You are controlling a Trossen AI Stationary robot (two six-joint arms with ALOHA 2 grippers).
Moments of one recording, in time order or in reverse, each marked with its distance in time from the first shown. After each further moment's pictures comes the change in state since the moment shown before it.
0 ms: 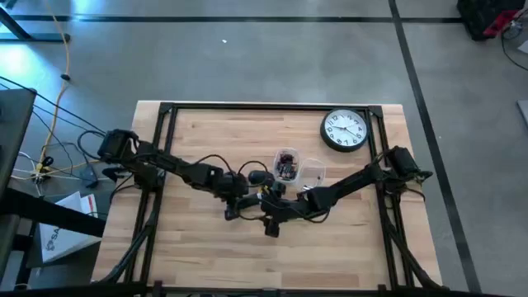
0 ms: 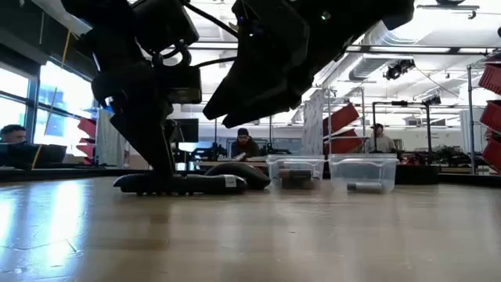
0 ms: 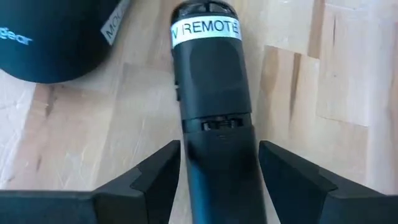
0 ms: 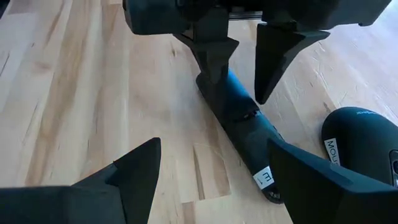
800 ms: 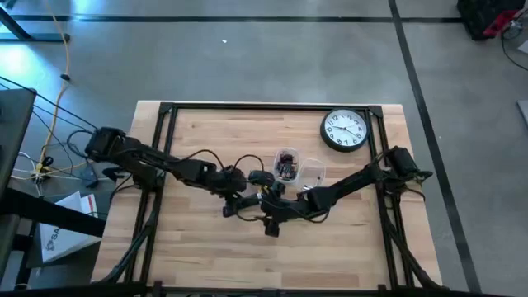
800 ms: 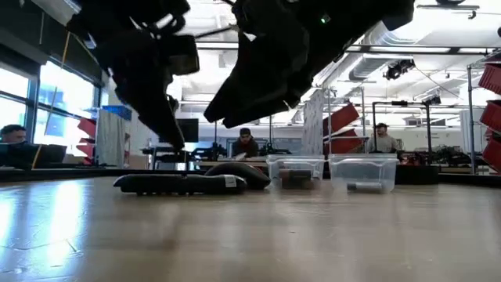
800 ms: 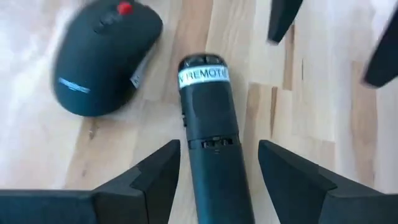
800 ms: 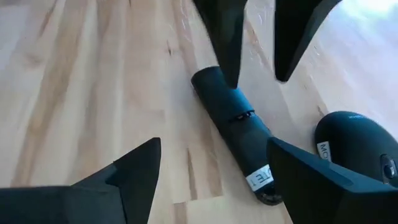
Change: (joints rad) left arm -0.020 -0.159 0.002 -0.046 -0.083 0.030; right arm -0.003 0.007 -0.001 -0.001 0.023 -0.061
